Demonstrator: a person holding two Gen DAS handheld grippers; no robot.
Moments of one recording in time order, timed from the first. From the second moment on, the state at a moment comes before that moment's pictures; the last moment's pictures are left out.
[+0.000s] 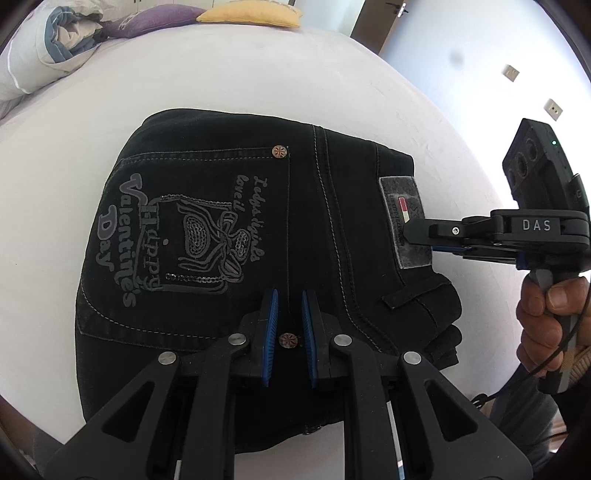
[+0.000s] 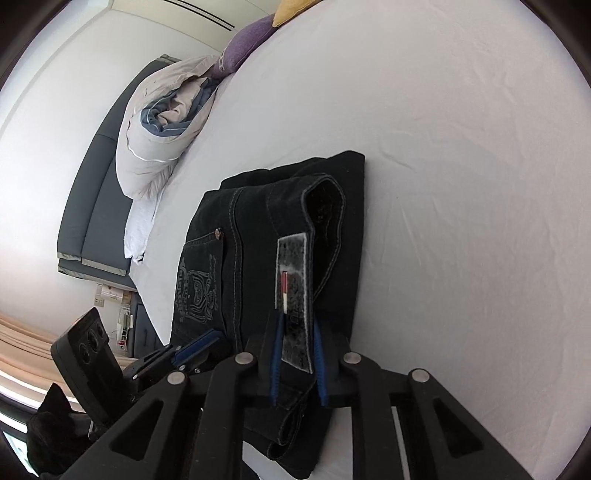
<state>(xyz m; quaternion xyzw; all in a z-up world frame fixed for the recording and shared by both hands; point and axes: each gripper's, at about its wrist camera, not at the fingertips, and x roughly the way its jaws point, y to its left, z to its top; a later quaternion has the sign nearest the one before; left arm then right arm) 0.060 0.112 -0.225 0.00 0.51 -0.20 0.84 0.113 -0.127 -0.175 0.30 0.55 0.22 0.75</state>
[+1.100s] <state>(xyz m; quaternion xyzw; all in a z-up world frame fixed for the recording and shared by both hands) 0.062 0.076 -0.217 0.02 0.51 -0.20 0.84 0.097 -0.154 -0.125 0.35 0.48 0.27 0.75</state>
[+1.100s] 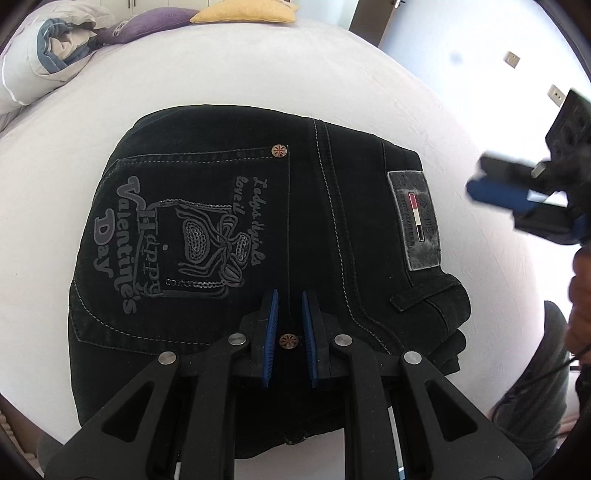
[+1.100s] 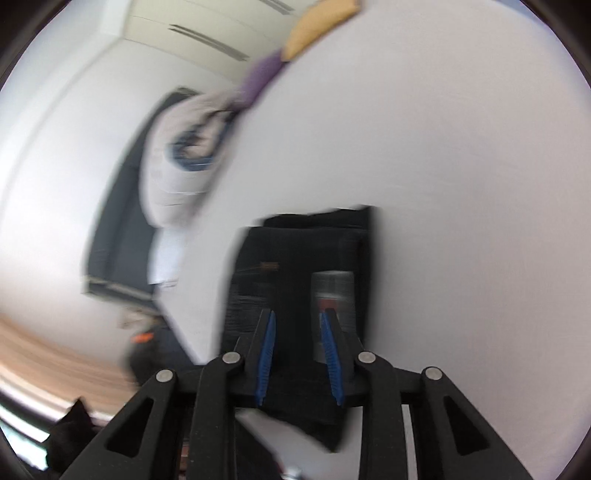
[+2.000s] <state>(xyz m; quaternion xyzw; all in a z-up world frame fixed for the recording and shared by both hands) 0.050 0.089 -0.217 0.01 0.51 -0.20 0.84 0.140 -0.136 -0.198 0.39 0.51 0.28 0.71</state>
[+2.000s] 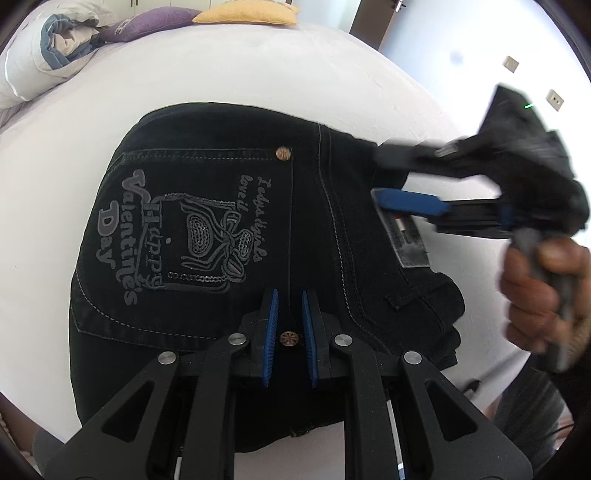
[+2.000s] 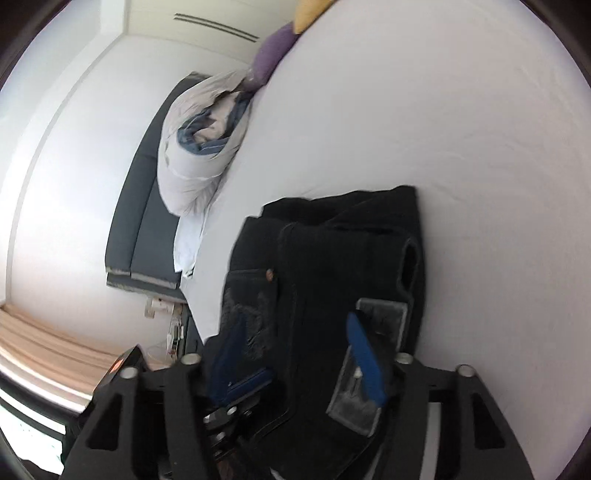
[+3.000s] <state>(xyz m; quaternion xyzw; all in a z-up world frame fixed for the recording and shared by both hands) 0.152 0.244 -0.223 -0.12 0.58 -0.22 0.77 0.123 -0.116 -0.189 0.33 0.57 0.20 0.72</state>
